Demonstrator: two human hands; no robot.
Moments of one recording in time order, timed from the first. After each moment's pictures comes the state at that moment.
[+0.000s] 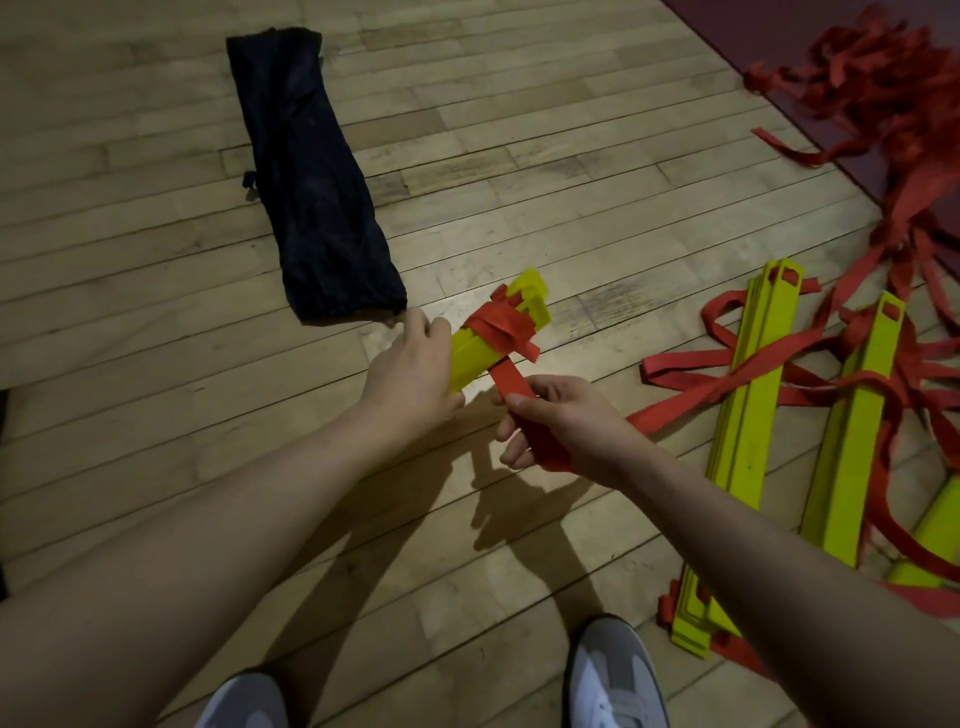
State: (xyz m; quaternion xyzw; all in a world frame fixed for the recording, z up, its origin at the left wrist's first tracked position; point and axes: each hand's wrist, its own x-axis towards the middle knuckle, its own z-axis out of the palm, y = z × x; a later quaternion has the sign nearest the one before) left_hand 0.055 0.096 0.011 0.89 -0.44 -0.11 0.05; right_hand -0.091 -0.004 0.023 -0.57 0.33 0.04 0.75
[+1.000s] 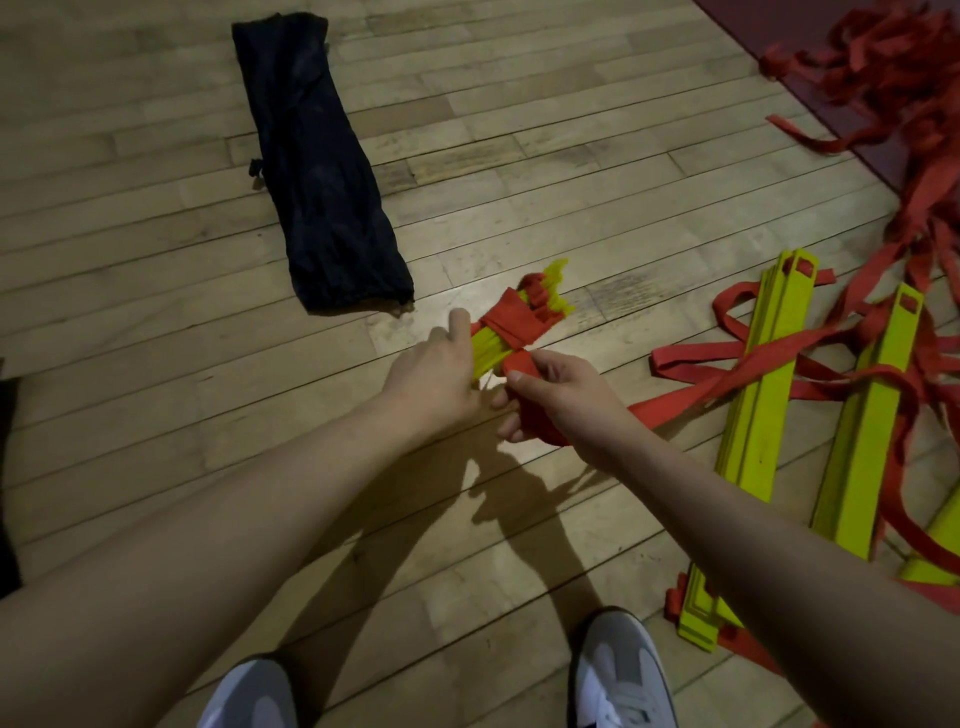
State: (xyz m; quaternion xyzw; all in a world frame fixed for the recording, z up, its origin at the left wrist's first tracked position) left_hand 0.048 0.091 0.007 0.87 -0.45 -0.18 0.09; right_hand -0.080 0.000 0.019 -0.60 0.33 -0.01 0.73
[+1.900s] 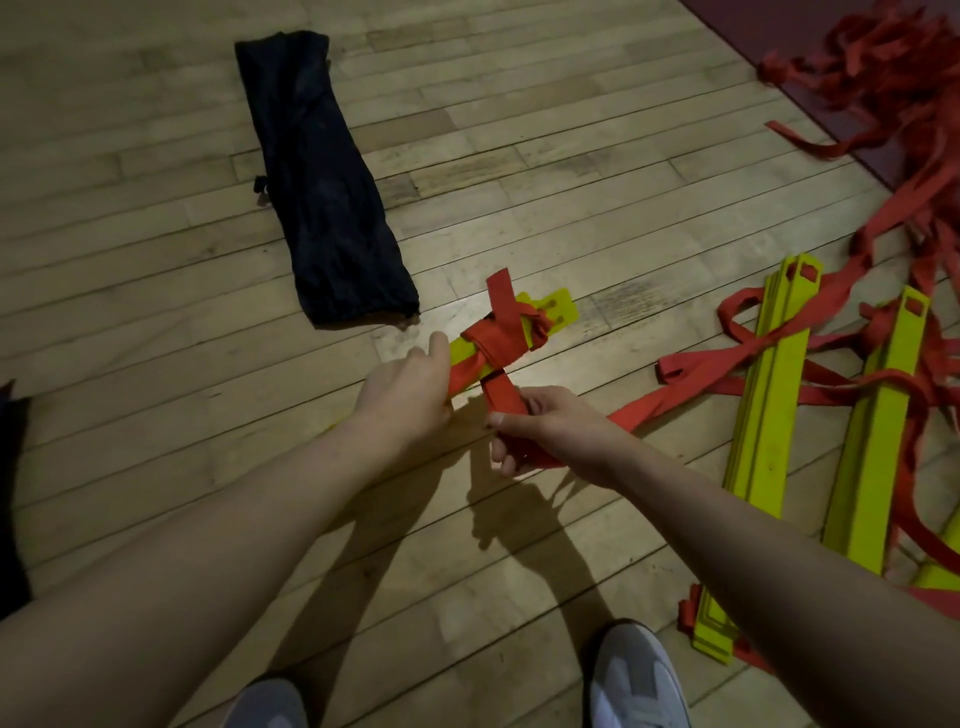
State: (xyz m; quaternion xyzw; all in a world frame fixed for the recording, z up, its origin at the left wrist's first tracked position) left_hand 0.069 0.108 -0.008 0.88 -0.45 -0.12 -0.02; right_hand -0.074 0.004 0.009 -0.62 0.31 0.12 0.71
